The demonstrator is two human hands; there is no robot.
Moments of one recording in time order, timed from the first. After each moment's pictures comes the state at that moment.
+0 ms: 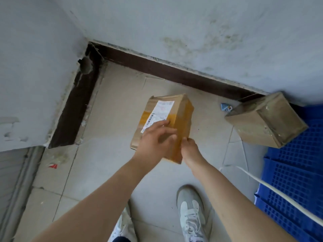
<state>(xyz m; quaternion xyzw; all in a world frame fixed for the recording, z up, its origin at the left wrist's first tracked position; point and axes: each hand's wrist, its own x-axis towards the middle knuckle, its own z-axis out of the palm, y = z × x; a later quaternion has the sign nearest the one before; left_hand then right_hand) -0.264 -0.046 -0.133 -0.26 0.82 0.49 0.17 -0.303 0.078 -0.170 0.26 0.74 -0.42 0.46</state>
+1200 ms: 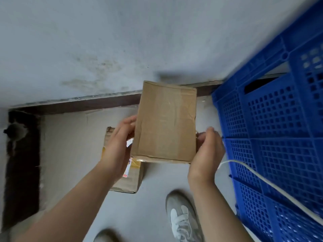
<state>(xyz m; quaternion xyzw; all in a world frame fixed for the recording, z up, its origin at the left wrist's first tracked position) -0.358 0.038 -0.079 -0.28 0.60 0.71 0.24 -0.335 0.206 -0.079 0.46 0.61 -0.64 -0.09</state>
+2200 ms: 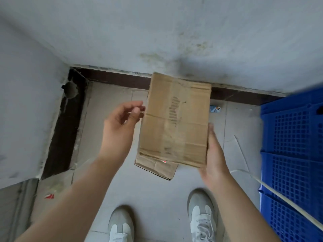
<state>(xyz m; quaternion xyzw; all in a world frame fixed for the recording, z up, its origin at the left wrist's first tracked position) -0.314 -0.090 -0.074 -0.31 0.71 0.63 -0.01 -0.320 0.107 -0.092 0.28 0.52 -0.75 0.30</state>
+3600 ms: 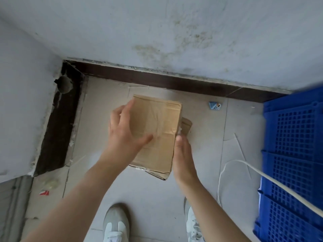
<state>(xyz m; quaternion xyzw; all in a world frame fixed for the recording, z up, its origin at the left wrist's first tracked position) -0.297 -0.078 -0.101 -0.25 0.88 0.40 0.10 -0.284 0.079 -0.158 0.20 0.75 -0.57 0.27</state>
